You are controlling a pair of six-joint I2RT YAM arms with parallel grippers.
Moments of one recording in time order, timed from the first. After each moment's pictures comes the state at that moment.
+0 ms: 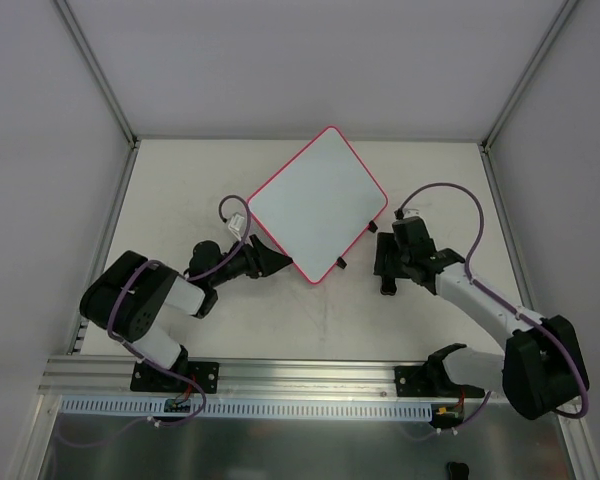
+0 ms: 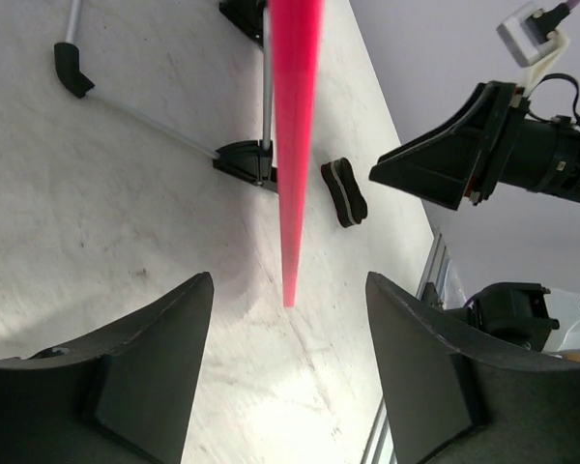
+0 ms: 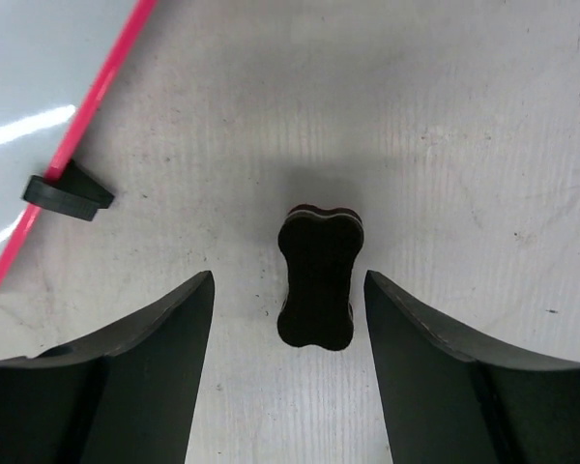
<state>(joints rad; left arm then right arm) -0.42 1.62 0.29 1.18 0.55 -0.88 0.44 1.22 0.68 -0.41 0.16 0.42</state>
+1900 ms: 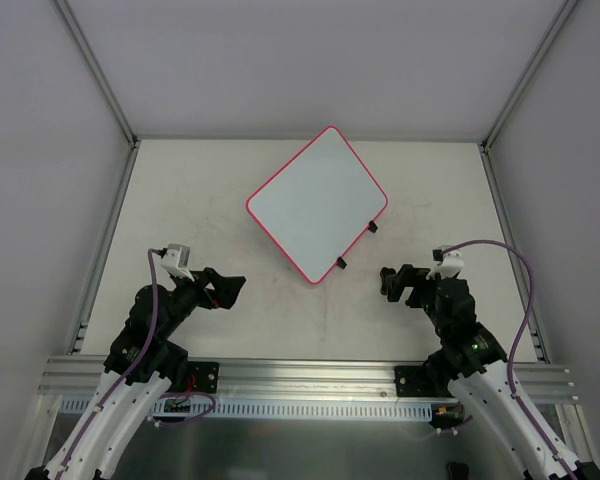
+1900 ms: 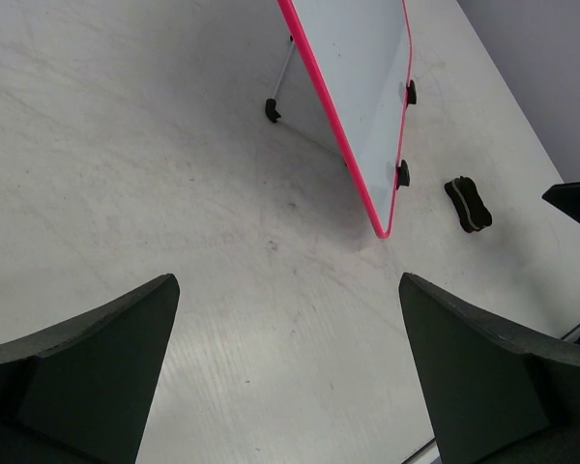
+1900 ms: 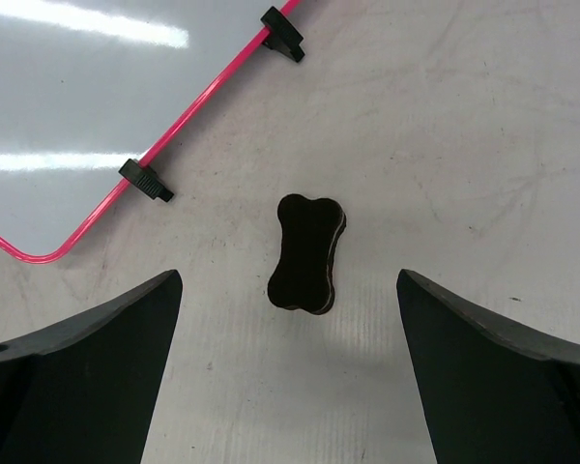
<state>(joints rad) -0.42 0.11 0.27 -0.35 0.09 -0.48 0.44 0.29 0.23 -0.34 0.17 0.37</state>
